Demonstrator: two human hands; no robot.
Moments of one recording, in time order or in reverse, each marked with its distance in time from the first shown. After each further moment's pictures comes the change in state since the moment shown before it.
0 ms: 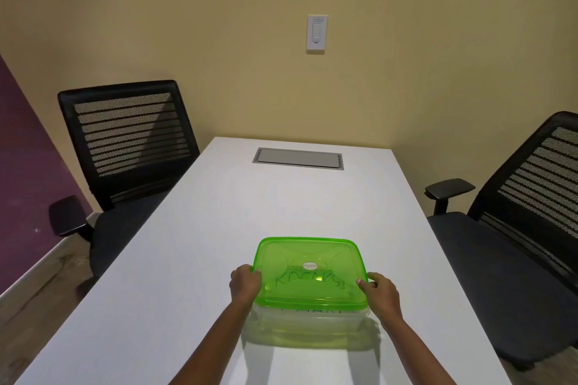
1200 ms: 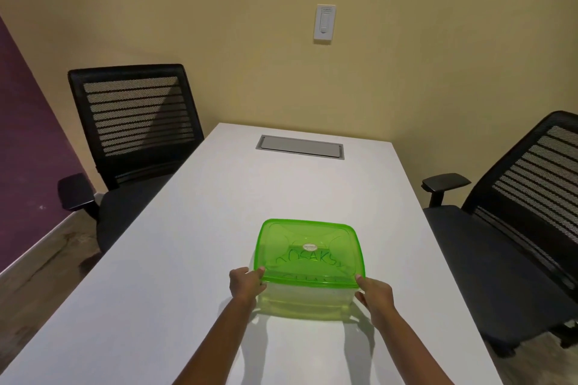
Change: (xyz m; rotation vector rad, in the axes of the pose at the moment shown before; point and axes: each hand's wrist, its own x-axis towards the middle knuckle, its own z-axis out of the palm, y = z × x) left_hand -0.039 -0.030 0.006 -0.705 -0.045 -0.290; right_hand -0.016 0.039 0.016 0.580 -0.016 0.284
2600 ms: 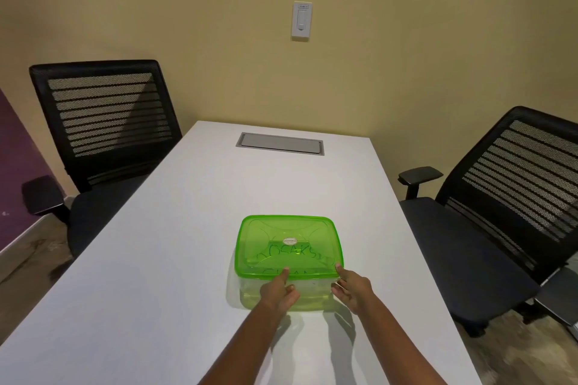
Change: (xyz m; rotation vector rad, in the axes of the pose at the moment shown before) left_hand -0.055 -0.032 0.063 -0.312 -0.249 -0.294; right_hand -0.029 -0.023 -0.003 0.249 -0.074 0.239
